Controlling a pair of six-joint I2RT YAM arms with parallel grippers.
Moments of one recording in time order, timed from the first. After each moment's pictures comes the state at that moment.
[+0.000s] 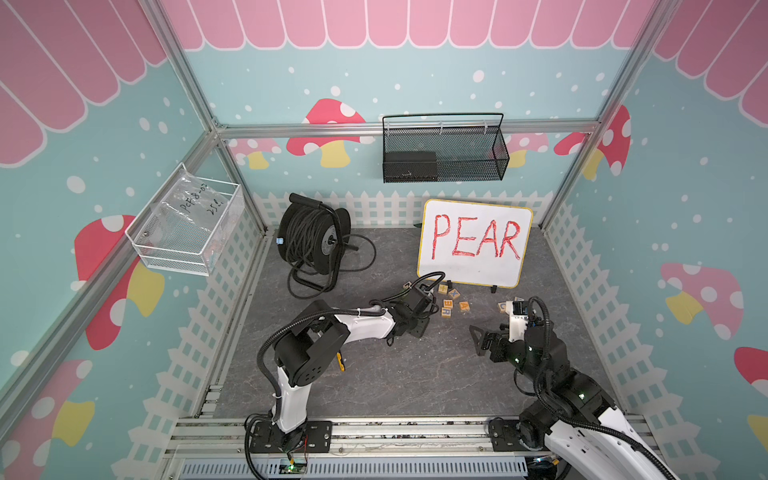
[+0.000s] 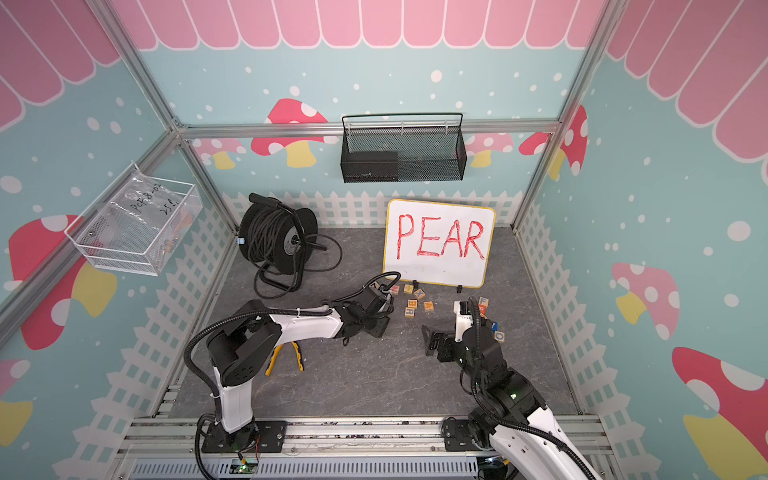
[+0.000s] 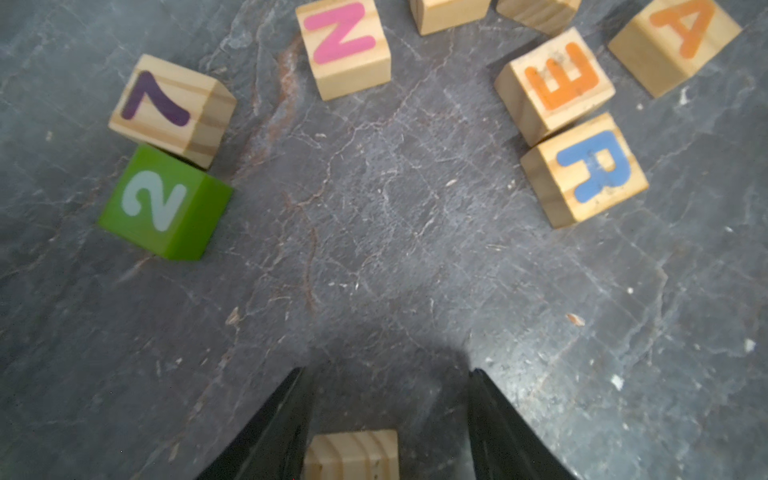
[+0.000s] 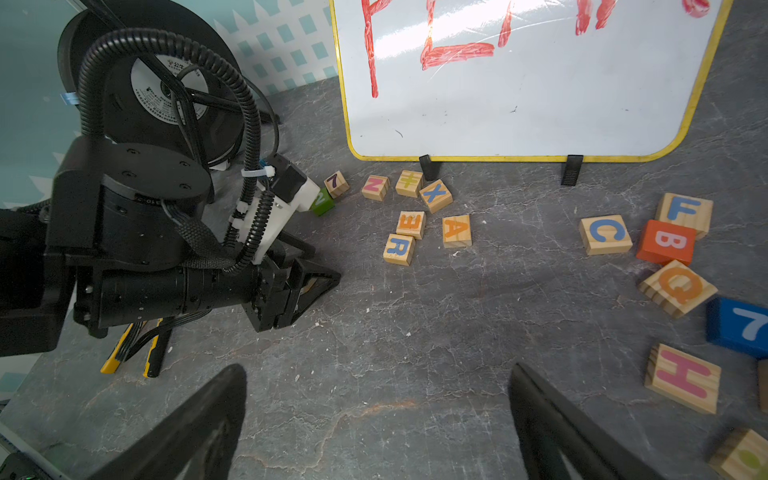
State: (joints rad) left arm -0.84 1.96 1.16 -0.18 -0.15 -0.25; right arm 0.56 0.44 0.50 -0.55 0.12 0.47
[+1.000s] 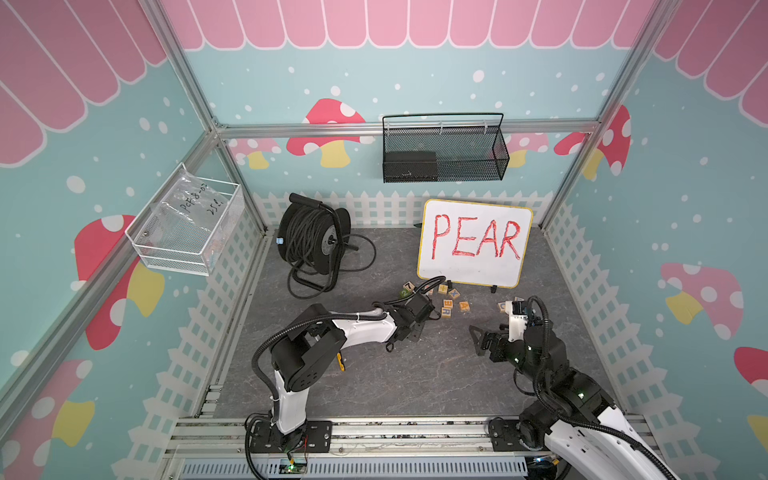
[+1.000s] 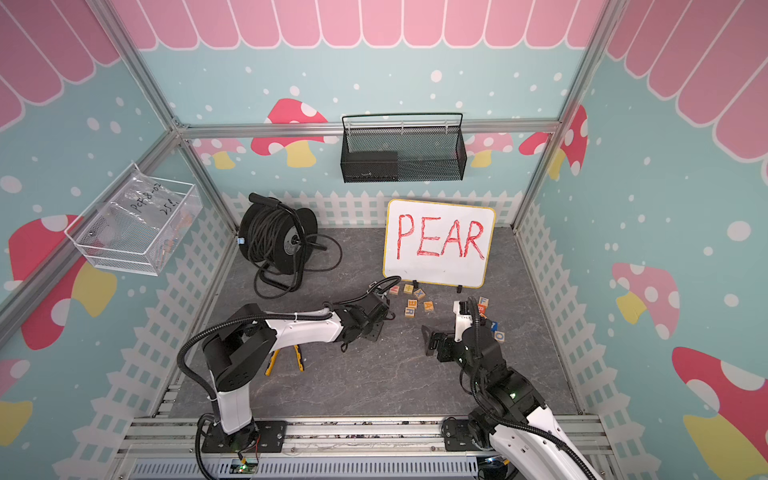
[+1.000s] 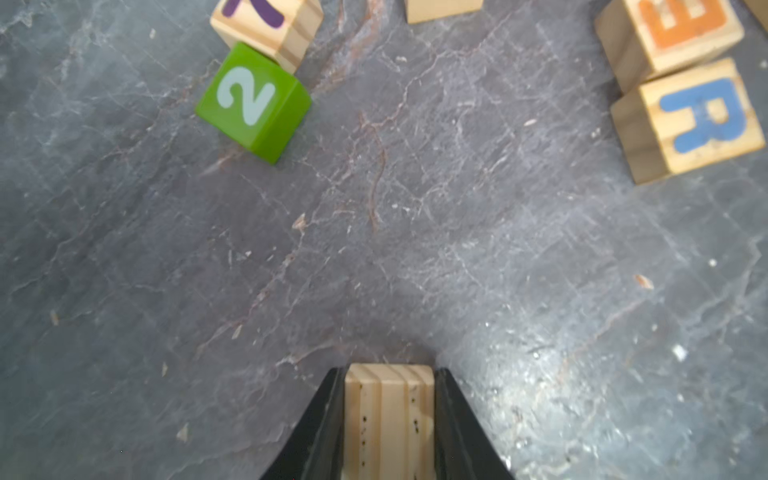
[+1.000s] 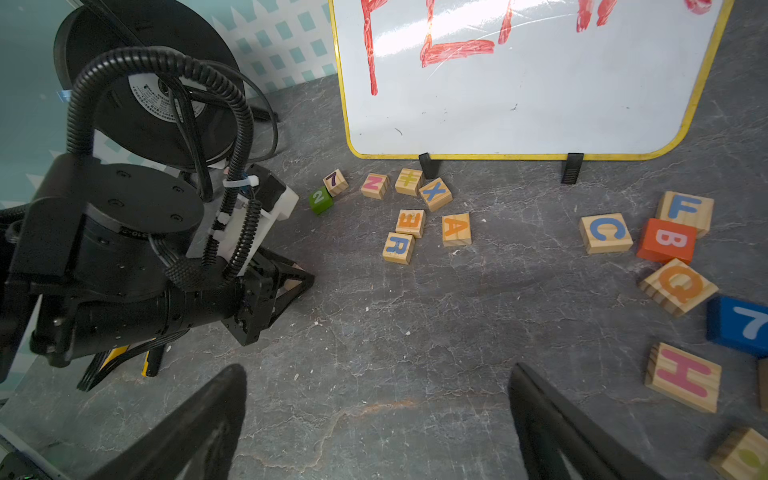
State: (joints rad) left arm -0.88 1.91 1.15 -0.34 -0.28 -0.40; right arm 0.56 0.44 0.50 -0.55 0.12 0.47
